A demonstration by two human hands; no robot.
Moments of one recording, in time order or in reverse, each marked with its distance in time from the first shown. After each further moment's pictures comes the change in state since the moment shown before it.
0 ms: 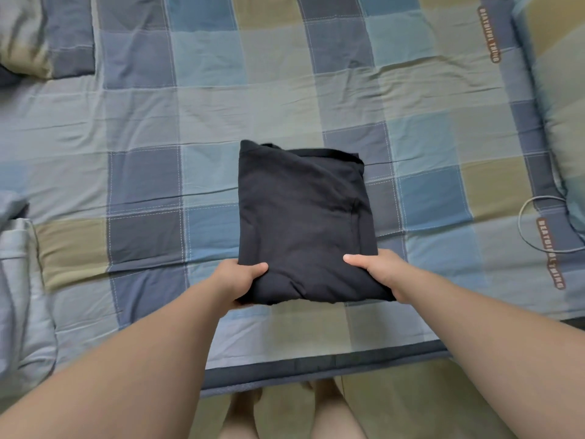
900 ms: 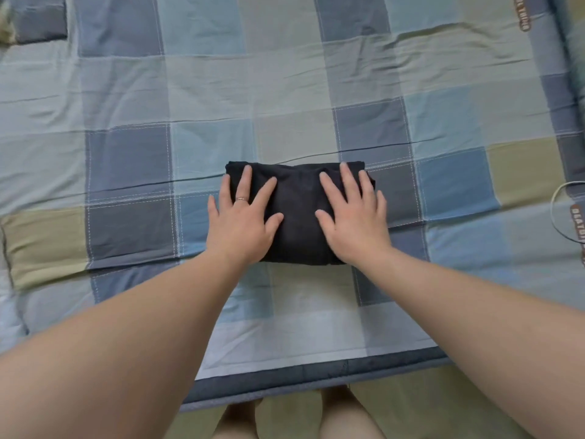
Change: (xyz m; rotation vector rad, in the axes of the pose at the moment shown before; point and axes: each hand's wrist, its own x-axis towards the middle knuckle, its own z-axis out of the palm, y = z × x) left_hand 0.058 0.034 0.002 1.001 0.446 0.822; right_hand 0.021 -0.045 0.070 -0.968 0.535 -0.769
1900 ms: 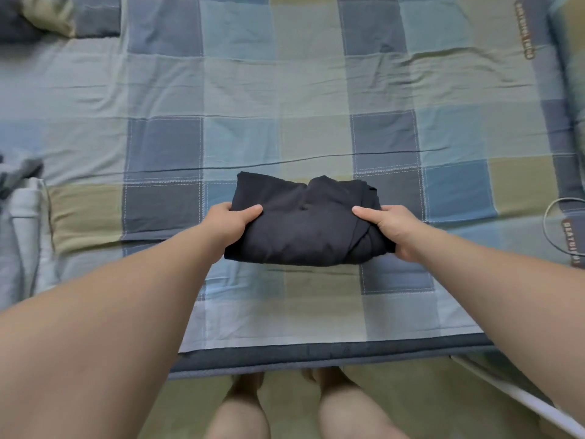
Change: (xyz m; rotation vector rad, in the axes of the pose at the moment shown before) left_hand -0.031 -0.047 -0.030 -1.050 -0.184 -0.613; right_hand -0.005 0.035 -0.026 1.084 -0.344 0.630
